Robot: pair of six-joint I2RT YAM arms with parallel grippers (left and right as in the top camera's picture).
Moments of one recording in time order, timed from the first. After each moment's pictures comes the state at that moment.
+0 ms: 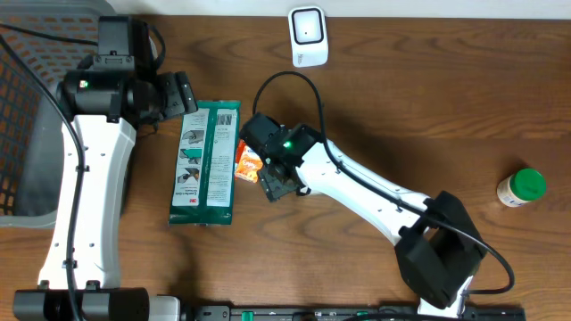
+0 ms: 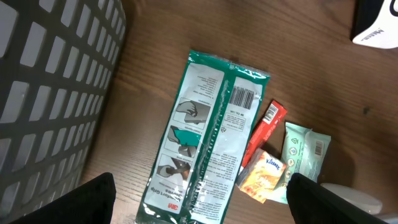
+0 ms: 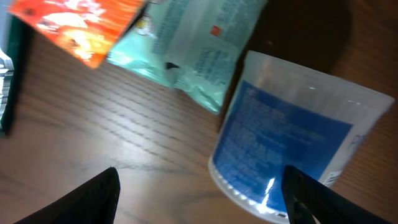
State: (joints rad) left arm -0.02 1.57 1.66 -1.18 -0.03 -0.30; right arm 0.84 1.95 1.54 -1.03 0.12 0.41
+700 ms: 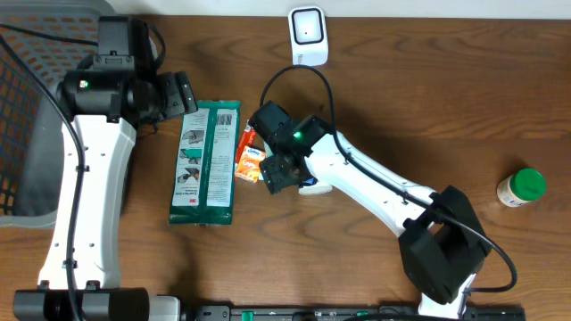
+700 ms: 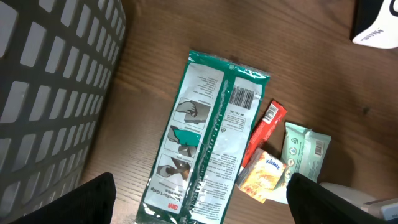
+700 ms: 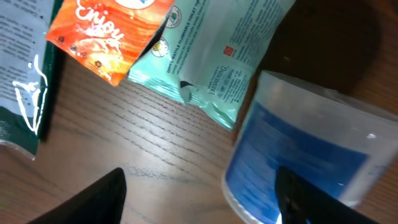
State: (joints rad) left arm -0.02 1.57 1.66 -1.18 -0.03 -0.30; right arm 0.78 1.95 1.54 -0.98 0.00 0.39
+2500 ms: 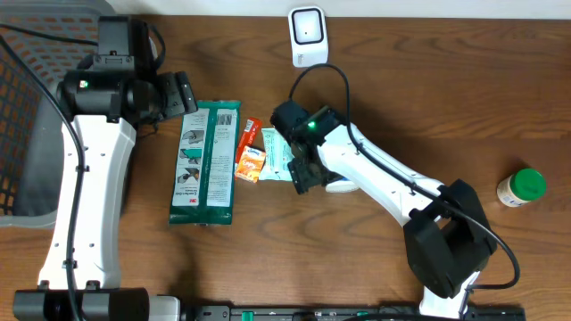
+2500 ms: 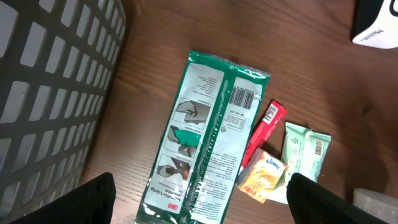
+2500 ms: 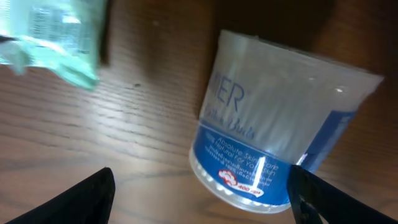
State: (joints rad) left arm -0.02 1.57 1.66 -1.18 -0.03 -0.30; right arm 0.70 1.95 1.51 -1.16 0.17 0.41
